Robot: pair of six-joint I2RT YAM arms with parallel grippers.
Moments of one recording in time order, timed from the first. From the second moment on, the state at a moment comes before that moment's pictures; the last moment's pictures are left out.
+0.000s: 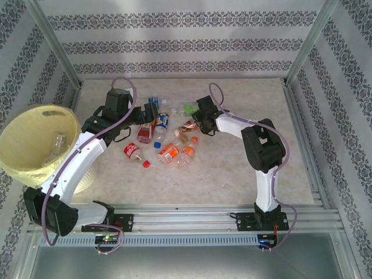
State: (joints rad) left arm -0.33 1.28 1.25 -0.62 0.04 -0.45; right arm 0.45 2.05 1.37 -0.24 0.04 1.37
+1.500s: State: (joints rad) left arm -0.35 1.38 1.24 -0.39 0.58 -0.23; right arm 0.47 1.49 1.09 0.27 -0.22 0.72
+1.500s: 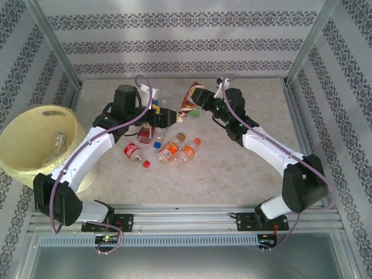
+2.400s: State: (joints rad) left arm -0.36 1.41 1.27 -0.33 0.63 -0.02; right arm 0.56 1.56 1.32 0.21 -0.47 0.62
